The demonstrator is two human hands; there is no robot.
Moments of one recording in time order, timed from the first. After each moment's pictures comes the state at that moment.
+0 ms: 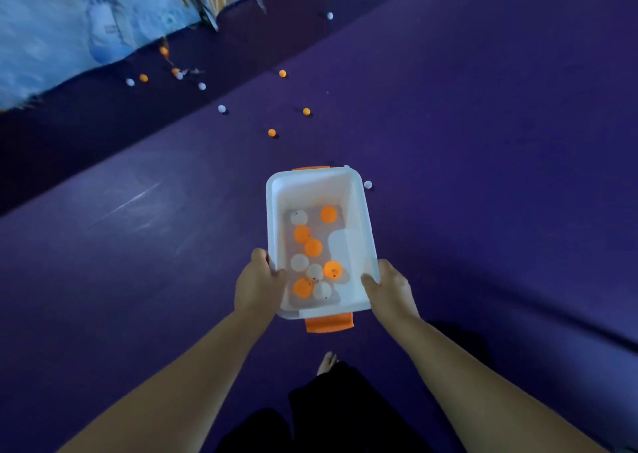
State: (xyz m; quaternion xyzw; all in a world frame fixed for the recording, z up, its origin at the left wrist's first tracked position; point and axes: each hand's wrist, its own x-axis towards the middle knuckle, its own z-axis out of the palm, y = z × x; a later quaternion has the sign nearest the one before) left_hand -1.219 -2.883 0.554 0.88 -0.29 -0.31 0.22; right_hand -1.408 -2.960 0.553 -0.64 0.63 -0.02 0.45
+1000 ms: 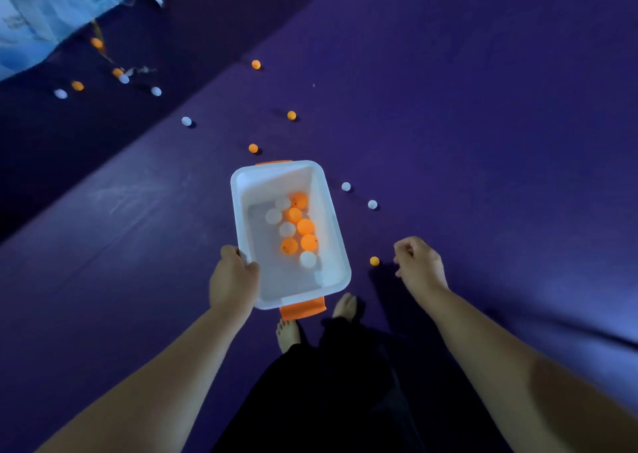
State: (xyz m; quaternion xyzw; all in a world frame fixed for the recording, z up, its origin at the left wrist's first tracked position) left_hand -1.013 -3.163 0.477 0.90 -0.23 -0.34 0.14; right_hand -1.273 -3.267 0.484 -0.53 0.72 -0.04 0.45
